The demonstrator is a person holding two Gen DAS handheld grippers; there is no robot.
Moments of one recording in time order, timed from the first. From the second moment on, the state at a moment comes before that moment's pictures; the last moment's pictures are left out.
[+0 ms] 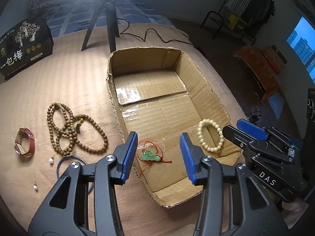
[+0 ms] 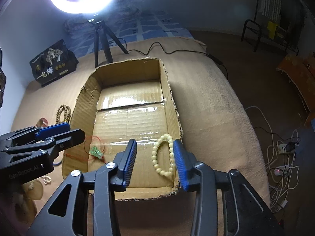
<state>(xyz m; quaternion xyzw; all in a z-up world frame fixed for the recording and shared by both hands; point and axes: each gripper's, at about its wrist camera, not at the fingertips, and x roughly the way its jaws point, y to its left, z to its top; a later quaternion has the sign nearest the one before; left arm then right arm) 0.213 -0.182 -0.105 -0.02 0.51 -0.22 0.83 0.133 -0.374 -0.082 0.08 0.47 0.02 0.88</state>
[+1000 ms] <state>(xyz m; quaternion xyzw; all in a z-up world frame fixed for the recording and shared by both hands) 0.221 -0.047 -0.081 -0.04 0.47 -0.12 0.87 0.143 -0.298 -0.045 0.05 0.44 0.09 0.89</state>
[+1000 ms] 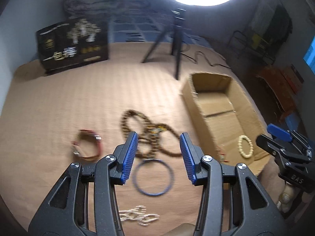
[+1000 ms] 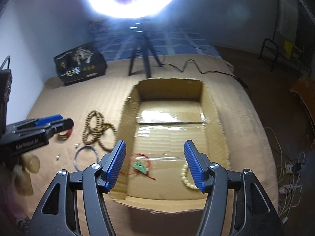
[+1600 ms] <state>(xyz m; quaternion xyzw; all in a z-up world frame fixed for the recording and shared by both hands) 0.241 0.057 -0.118 -0.09 0.51 -0.05 0.85 0.191 -0.209 -0.053 0.08 0.49 0.18 0.85</state>
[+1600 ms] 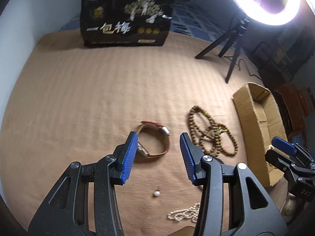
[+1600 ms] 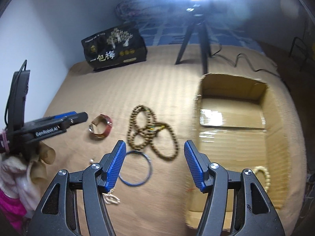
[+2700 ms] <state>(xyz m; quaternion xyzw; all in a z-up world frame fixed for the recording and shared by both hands) 0.271 0.080 -0.173 -0.13 0.56 -0.05 0.82 0.257 -0.138 -0.124 0.04 0.58 0.15 0.80</state>
